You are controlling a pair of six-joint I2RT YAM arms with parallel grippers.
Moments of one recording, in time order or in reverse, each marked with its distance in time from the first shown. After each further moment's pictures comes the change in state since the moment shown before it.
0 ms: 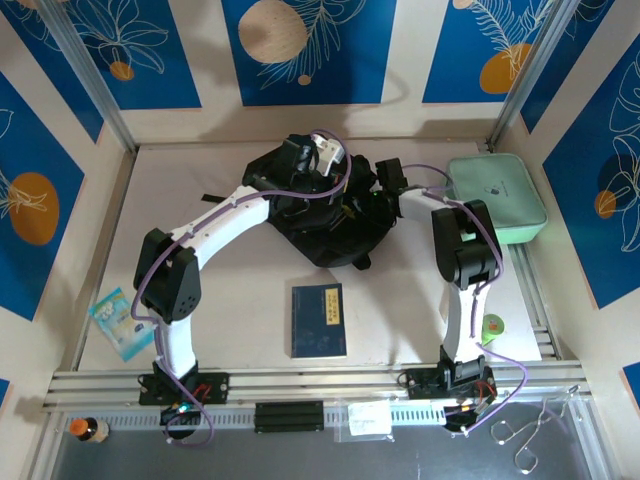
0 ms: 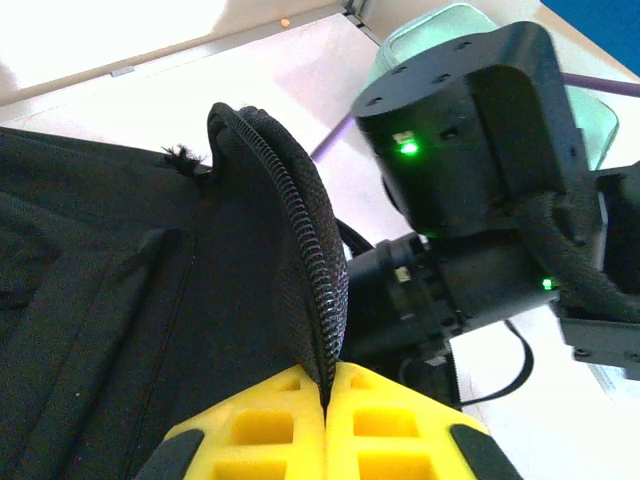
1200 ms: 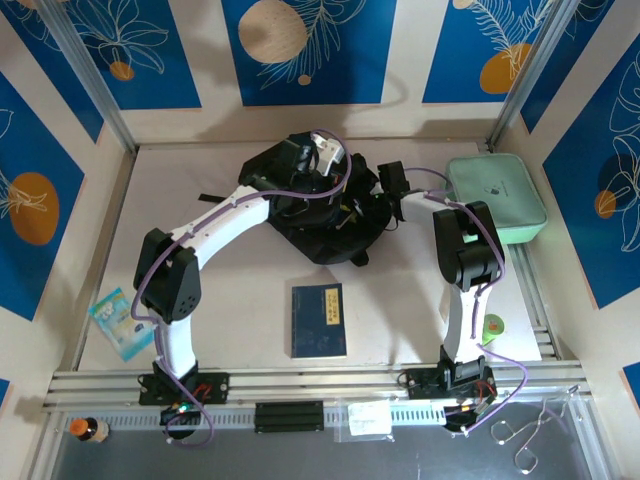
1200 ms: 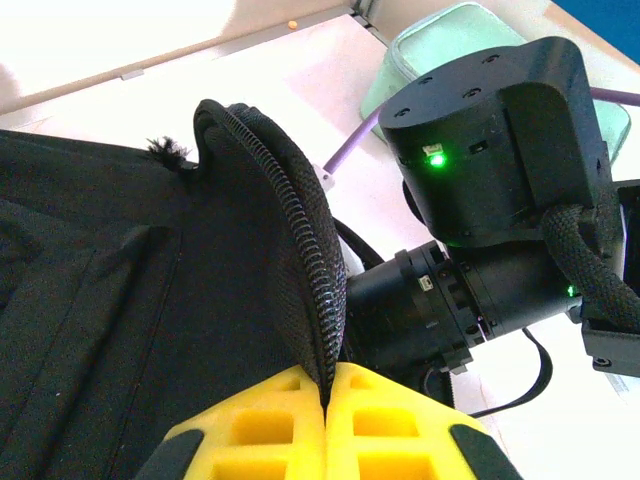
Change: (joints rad) left arm 0.000 0.000 0.000 0.000 -0.015 0.015; right arm -0.014 -0.029 -0.067 0.047 -0.063 0.018
